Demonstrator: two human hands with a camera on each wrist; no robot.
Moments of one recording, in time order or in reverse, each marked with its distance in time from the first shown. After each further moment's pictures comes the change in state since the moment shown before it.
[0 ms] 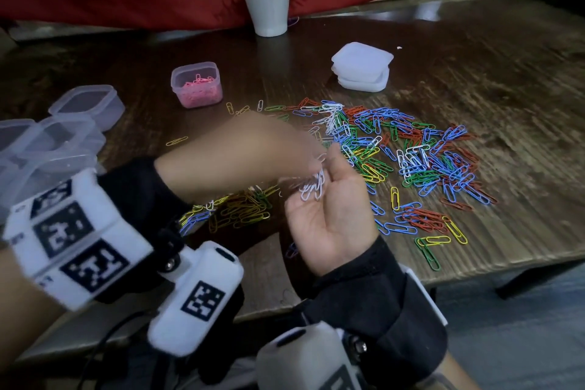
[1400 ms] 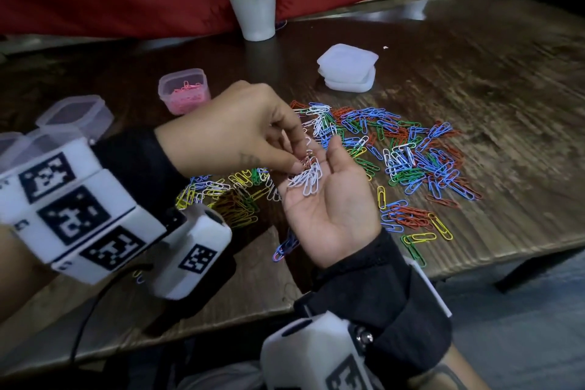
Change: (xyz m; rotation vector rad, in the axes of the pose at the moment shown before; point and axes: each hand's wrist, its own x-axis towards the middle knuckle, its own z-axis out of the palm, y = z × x) left_hand 0.020 0.020 -0.010 0.484 -0.058 0.201; right_hand -0.003 -0.018 0.006 0.021 -0.058 0.046
